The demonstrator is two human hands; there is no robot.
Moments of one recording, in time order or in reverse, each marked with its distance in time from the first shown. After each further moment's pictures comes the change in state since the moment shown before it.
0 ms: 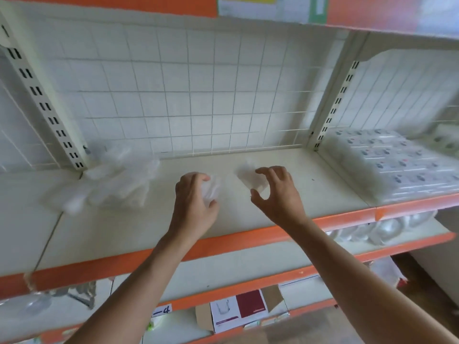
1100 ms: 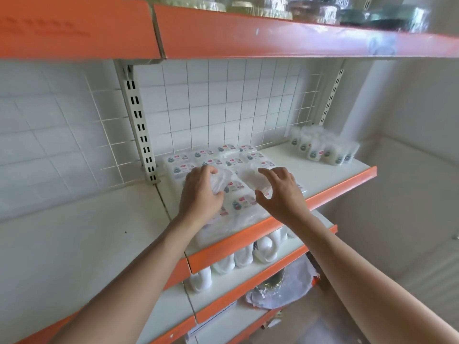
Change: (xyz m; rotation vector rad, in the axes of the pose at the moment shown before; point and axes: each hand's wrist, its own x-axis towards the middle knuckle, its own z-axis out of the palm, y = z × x) left_hand 0.111 0.344 0.379 -0.032 -0.246 0.190; right_hand 0.007 0.434 -0.252 -0.229 0.042 0.260
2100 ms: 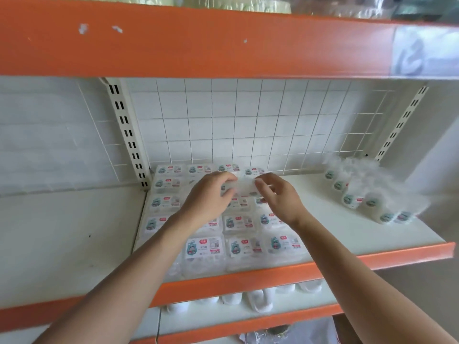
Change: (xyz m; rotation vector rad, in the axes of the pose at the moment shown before) left_hand 0.099 0.058 0.076 0.096 -0.052 -0.124; right_hand 0.144 0.102 0.025 0.820 -0.406 -0.018
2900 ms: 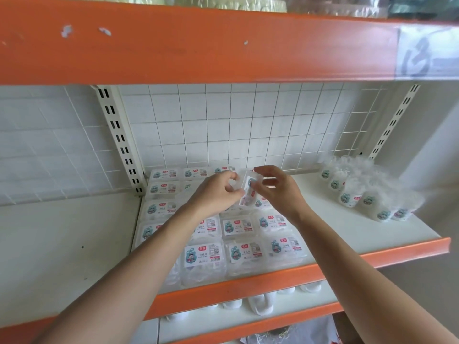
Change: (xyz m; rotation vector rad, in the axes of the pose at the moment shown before) left_hand 0.022 0.010 0.000 -0.173 -0.222 -0.207; right_hand 0.014 -0.003 -0.005 0.063 0.079 0.027
